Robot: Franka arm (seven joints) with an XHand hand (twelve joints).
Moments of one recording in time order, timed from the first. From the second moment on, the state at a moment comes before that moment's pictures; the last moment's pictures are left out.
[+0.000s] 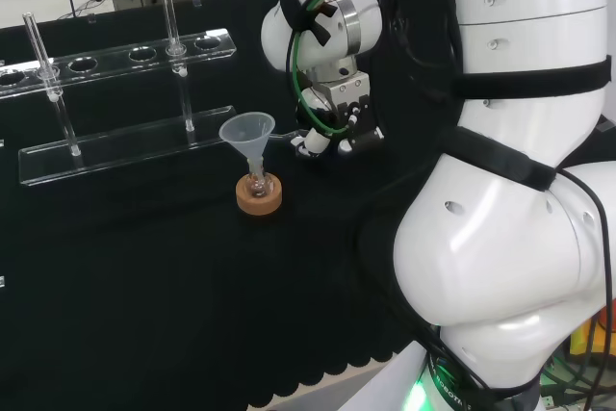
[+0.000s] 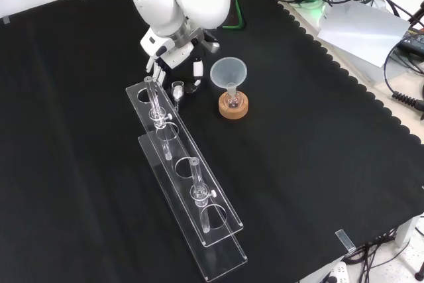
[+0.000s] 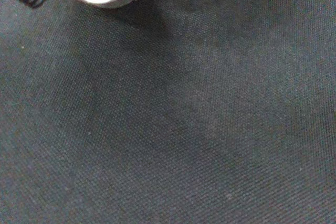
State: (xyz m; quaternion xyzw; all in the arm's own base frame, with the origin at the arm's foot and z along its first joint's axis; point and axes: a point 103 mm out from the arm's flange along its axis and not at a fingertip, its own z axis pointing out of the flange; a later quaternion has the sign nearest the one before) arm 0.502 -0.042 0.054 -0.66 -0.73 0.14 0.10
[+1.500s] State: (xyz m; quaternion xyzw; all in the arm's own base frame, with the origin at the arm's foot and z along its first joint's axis) arm 0.502 -0.038 0.053 -0.67 -0.72 0.17 0.09
